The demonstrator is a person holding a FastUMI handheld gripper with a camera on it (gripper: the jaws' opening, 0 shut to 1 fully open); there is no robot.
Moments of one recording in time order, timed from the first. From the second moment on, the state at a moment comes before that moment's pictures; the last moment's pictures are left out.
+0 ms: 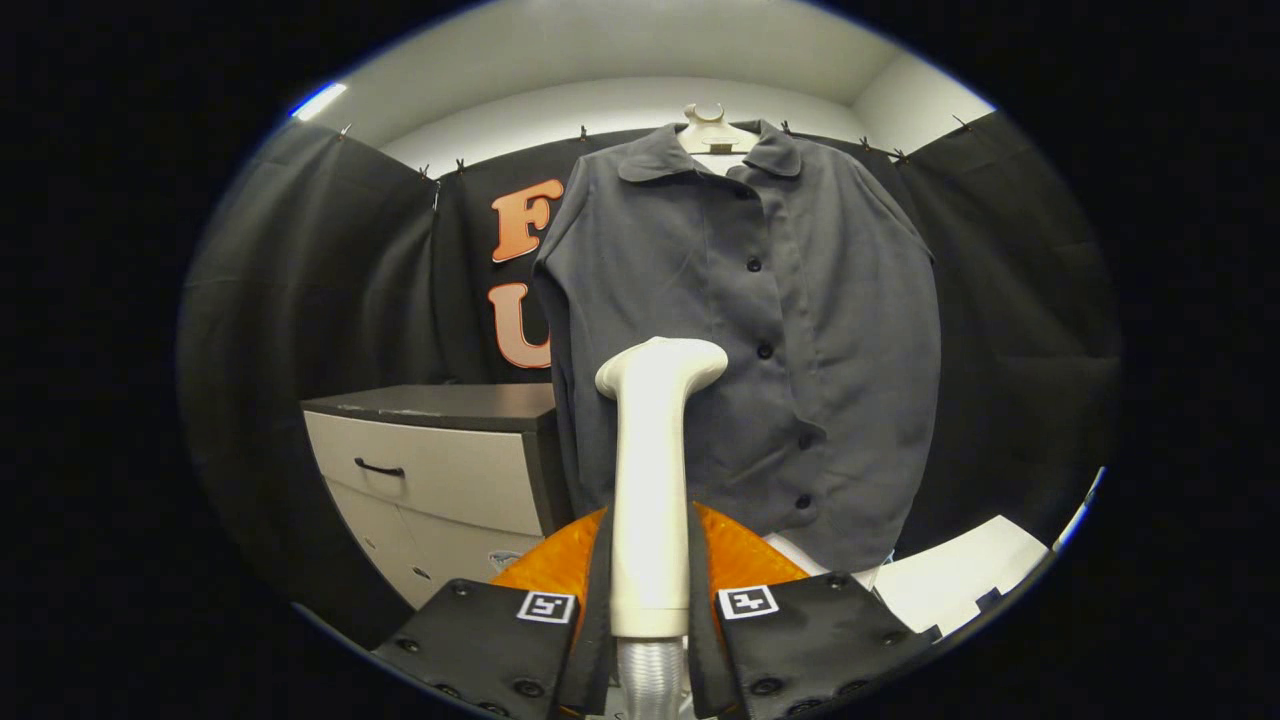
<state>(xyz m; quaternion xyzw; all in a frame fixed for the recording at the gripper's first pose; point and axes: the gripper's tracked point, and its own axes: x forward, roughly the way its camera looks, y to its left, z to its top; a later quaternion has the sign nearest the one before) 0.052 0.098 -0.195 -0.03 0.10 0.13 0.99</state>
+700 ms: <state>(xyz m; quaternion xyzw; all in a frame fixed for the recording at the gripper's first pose) 0.025 0.086 -0.257 -0.04 0.16 0.12 0.98</state>
